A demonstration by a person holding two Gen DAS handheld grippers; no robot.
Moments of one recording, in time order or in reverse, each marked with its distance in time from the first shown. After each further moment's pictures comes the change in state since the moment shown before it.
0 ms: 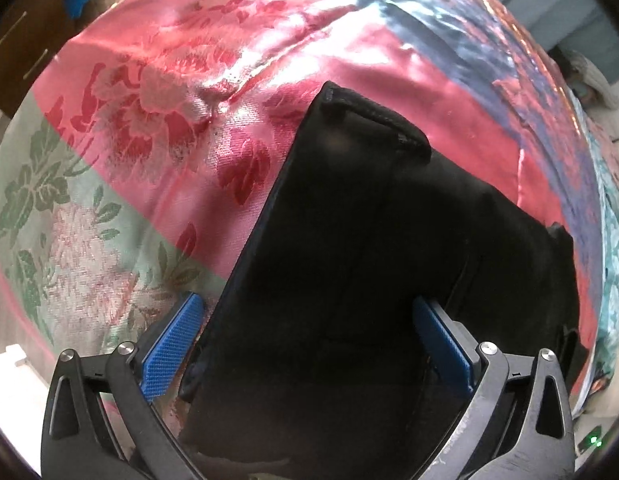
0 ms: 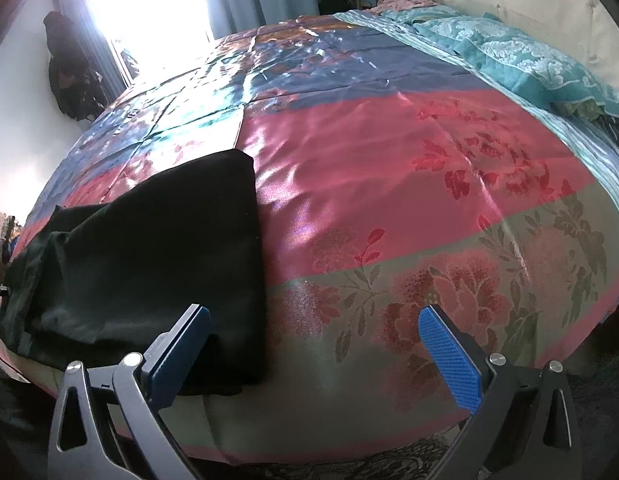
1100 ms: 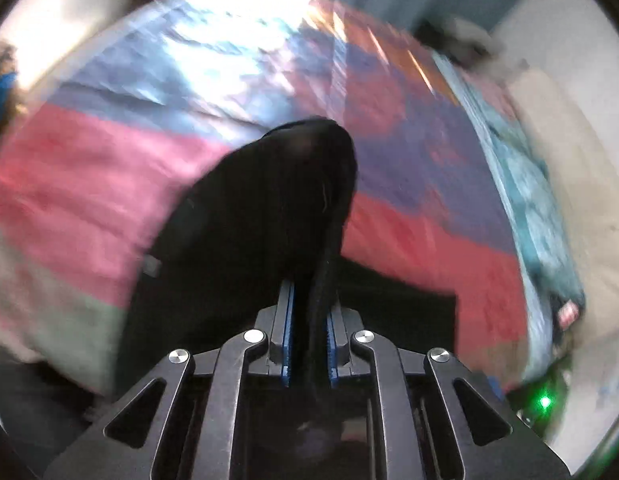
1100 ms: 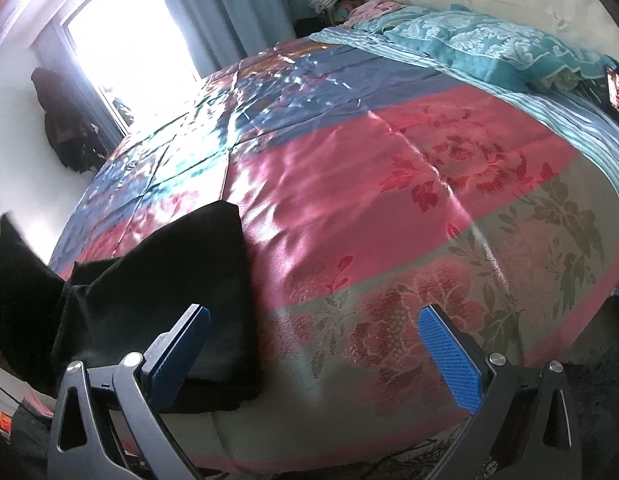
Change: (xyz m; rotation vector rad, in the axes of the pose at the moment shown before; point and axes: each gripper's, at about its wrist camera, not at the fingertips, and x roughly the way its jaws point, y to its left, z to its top) left arm -0.099 -0.302 -0.128 0.304 -0.111 -0.245; right arm -0.020 -0.034 0.006 0.153 -0.088 0.071
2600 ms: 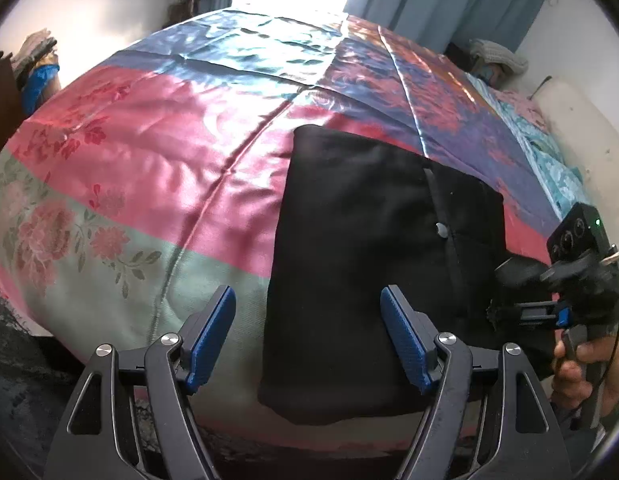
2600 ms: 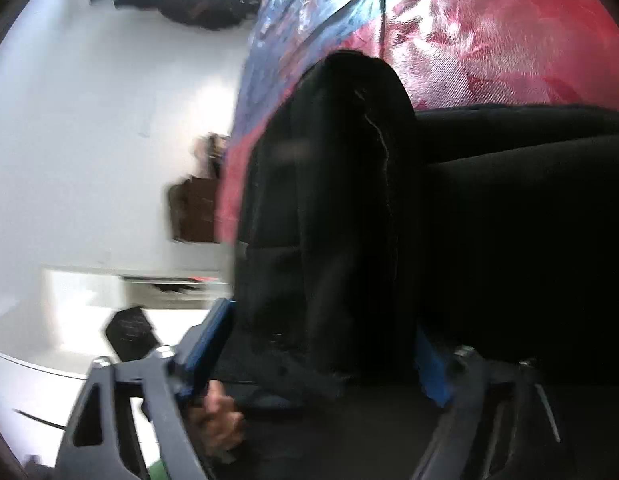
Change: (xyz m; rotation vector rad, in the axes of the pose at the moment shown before) left arm 0.015 0.124 -0.080 -0.014 -0.202 0.152; right arm 0.156 0.230 0.014 -0.088 0.773 0.758
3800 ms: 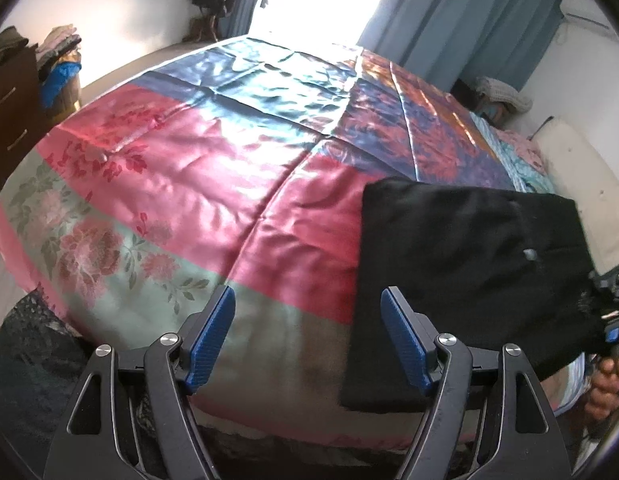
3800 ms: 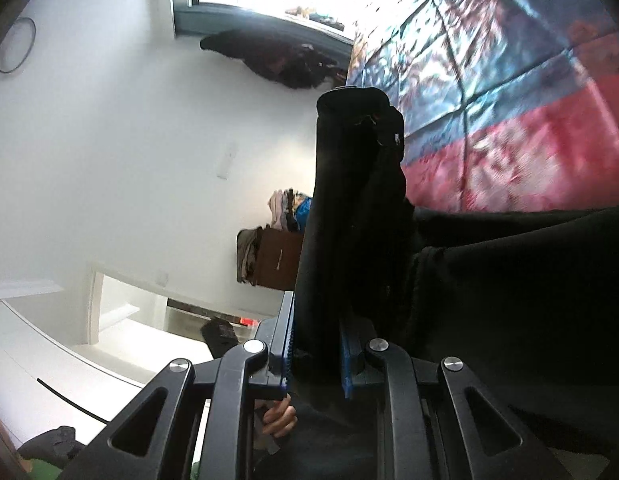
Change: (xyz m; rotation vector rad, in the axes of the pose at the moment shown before) left arm -0.056 0.023 0.020 -0.089 -0.083 -0.017; right arm -0.142 0.051 -0.039 -0.076 -0.288 0.299
